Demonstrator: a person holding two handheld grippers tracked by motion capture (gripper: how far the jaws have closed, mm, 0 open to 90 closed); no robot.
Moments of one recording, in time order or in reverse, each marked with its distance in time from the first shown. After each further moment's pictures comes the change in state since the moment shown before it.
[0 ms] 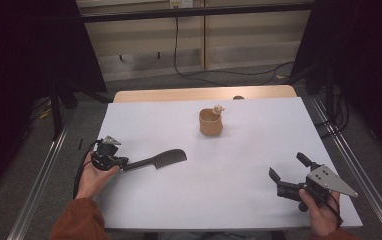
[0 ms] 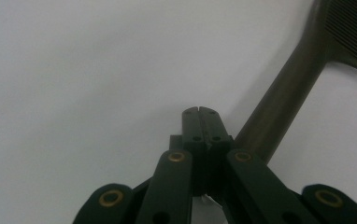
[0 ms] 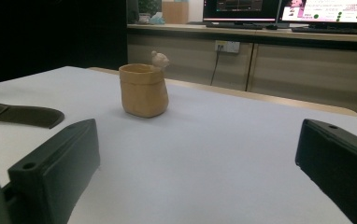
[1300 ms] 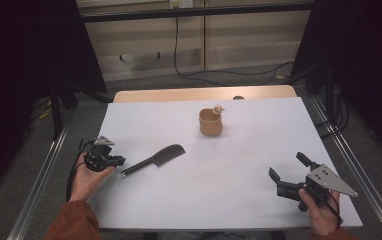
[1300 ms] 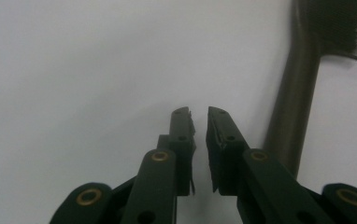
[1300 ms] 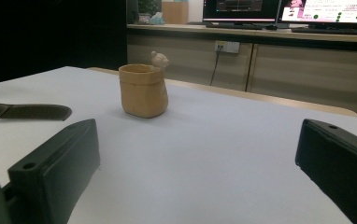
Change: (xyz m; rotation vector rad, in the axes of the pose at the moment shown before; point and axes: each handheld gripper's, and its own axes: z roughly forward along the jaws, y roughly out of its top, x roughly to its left) left arm 0.008 -0.008 -0.014 -0.069 0.004 -0.002; right arm 0.000 0.000 0.001 -0.001 -0.002 -0.005
